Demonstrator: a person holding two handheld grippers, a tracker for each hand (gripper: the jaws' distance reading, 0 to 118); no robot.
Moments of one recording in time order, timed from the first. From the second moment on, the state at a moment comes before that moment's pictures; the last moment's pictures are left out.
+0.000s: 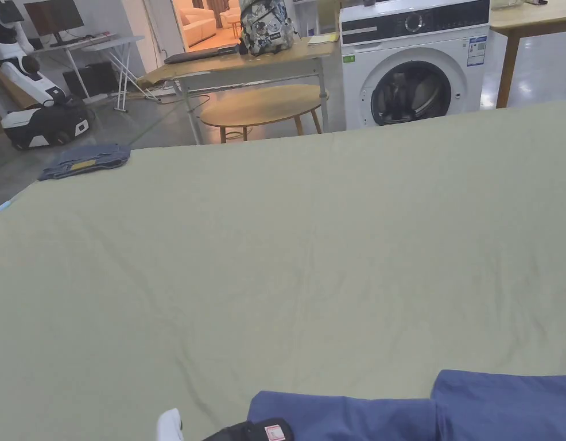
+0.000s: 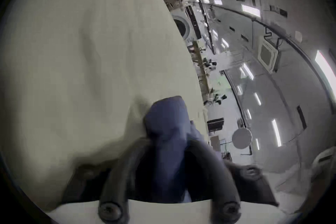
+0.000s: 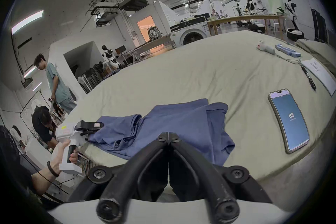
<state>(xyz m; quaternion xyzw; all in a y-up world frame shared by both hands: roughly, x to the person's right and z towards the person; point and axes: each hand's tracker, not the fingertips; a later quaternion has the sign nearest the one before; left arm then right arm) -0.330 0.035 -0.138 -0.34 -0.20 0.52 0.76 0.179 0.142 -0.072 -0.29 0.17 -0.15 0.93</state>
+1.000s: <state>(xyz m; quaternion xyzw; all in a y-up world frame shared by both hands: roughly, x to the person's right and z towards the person) -0.172 0.141 -0.181 -0.33 -0.32 0.30 0.84 0.207 0.142 -0.038 -0.30 0.12 -0.18 0.93</state>
